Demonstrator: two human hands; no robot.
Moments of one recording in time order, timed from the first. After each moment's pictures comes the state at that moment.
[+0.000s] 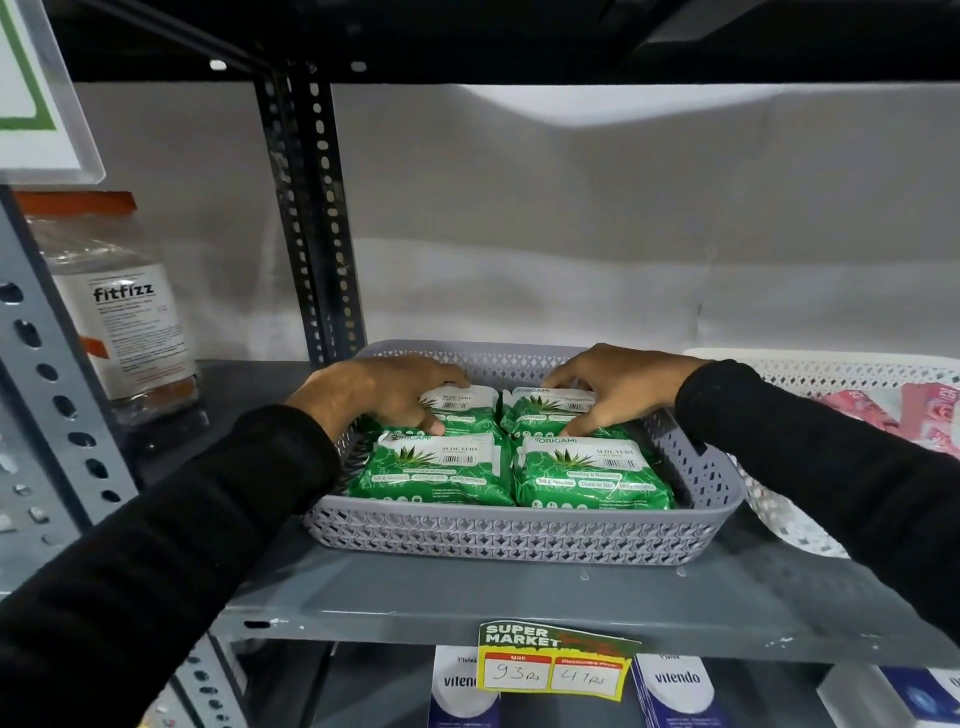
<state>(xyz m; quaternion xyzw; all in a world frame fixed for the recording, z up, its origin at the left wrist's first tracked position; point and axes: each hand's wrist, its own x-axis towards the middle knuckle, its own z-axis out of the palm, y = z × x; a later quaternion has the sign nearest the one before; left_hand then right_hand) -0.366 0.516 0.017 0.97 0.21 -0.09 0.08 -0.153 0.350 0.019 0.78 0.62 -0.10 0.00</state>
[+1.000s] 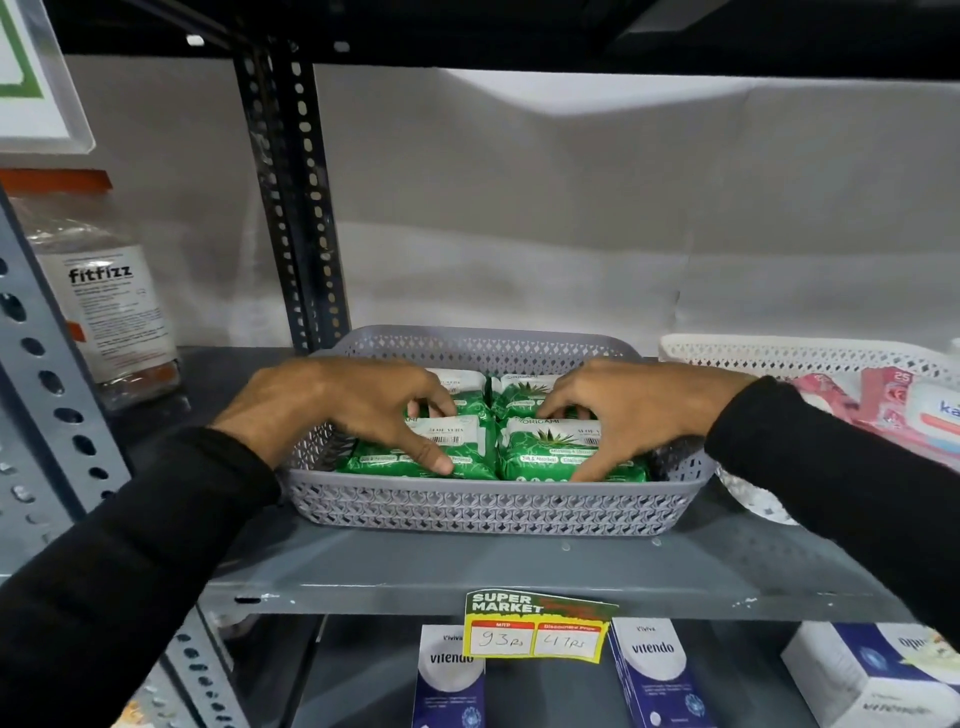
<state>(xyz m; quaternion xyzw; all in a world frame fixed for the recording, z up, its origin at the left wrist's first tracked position) -0.399 0.486 0.021 0.98 0.13 -0.12 0.12 -0.196 0.293 0.024 0.72 0.69 -0.05 0.06</state>
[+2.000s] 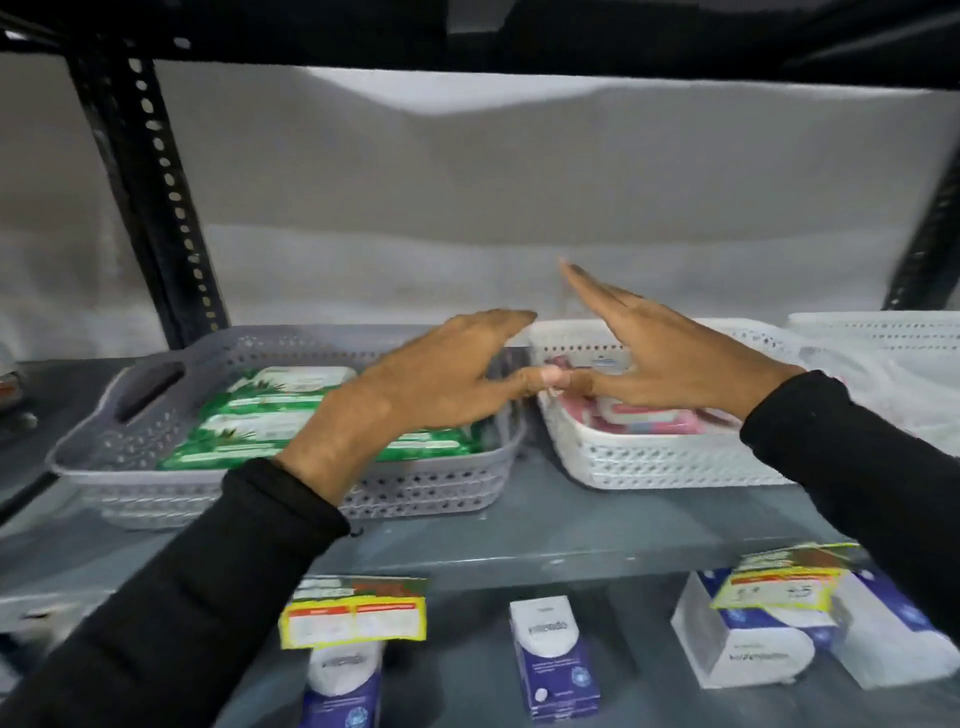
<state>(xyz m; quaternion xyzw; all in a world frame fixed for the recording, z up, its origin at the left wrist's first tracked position) -0.280 0.313 0.029 0.98 0.02 0.20 0.09 -0.105 0.150 0.033 0.76 0.61 0.11 -0.16</state>
